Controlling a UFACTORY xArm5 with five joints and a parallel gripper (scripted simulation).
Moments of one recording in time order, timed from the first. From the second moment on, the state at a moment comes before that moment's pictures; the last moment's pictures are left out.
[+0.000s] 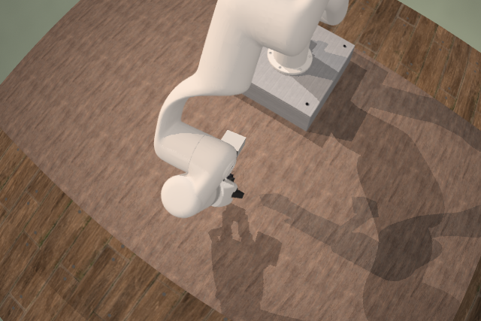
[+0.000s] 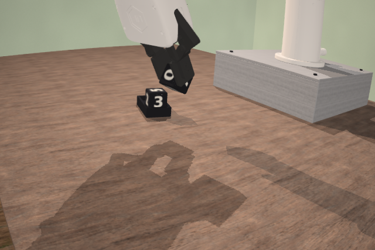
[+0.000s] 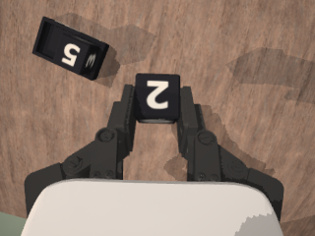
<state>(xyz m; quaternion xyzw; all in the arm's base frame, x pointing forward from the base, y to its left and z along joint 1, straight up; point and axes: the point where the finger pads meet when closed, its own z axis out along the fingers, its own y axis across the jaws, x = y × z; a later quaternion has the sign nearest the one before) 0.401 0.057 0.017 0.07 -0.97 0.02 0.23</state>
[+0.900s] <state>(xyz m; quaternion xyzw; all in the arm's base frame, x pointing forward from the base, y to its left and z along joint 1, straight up) 0.406 0.058 0.013 0.07 -0.91 0.03 0.41</state>
